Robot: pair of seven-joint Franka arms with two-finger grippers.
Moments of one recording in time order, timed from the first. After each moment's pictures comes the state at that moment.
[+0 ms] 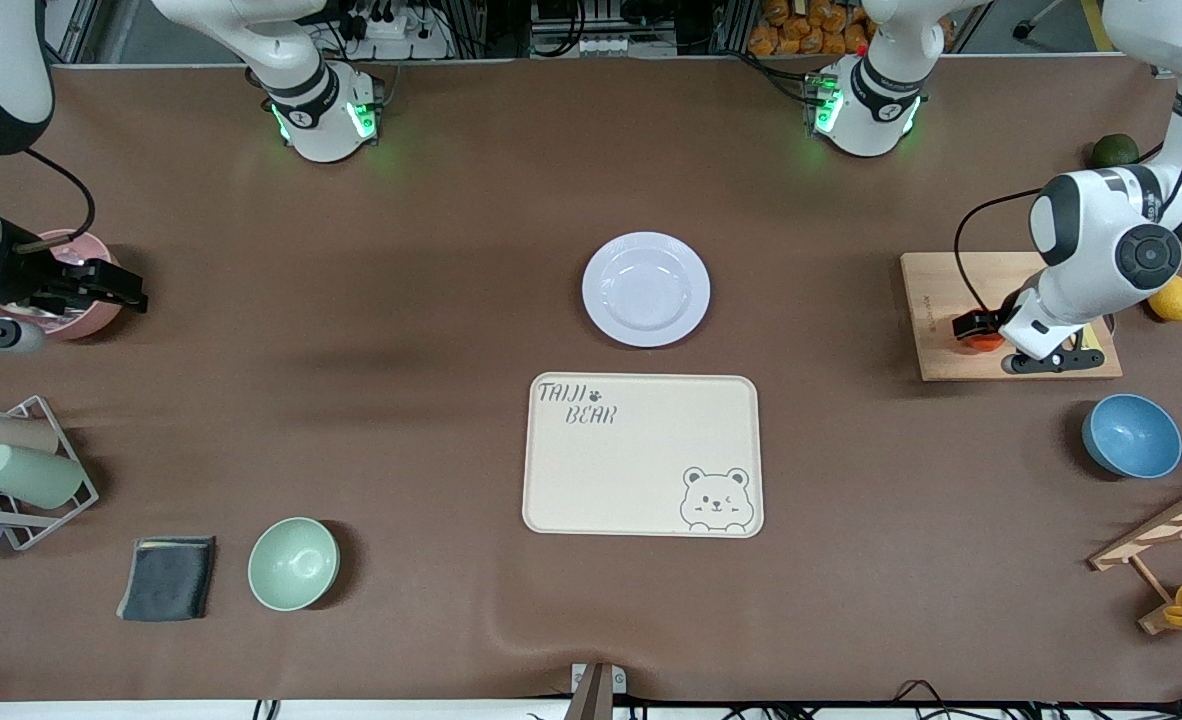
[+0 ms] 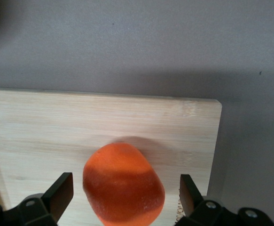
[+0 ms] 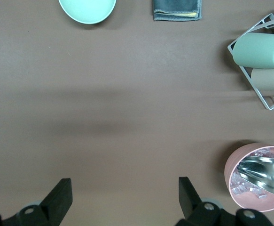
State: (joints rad) left arm 0.30 0.21 -0.10 -2.36 0.18 2.45 0.00; right arm 0.11 0.07 -0.15 -1.65 -0.01 1.61 -0.06
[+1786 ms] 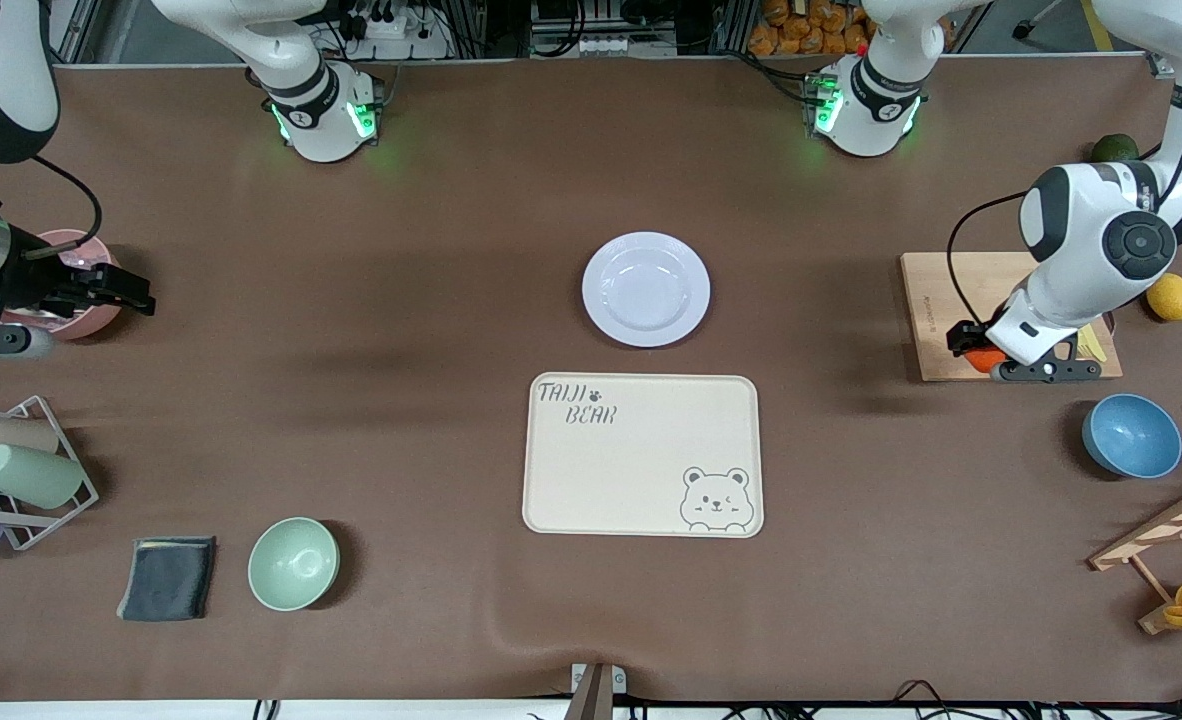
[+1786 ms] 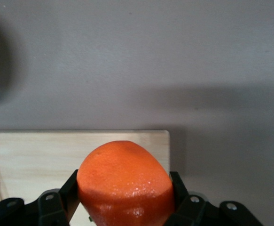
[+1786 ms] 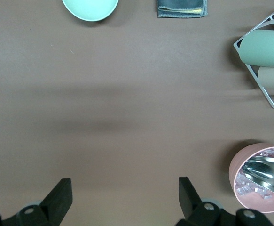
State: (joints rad) left arm 0.29 0.15 -0.22 -2.29 0.19 2.39 -0.06; right arm 0.11 0.08 -0.15 -1.65 0.00 1.61 -0.06
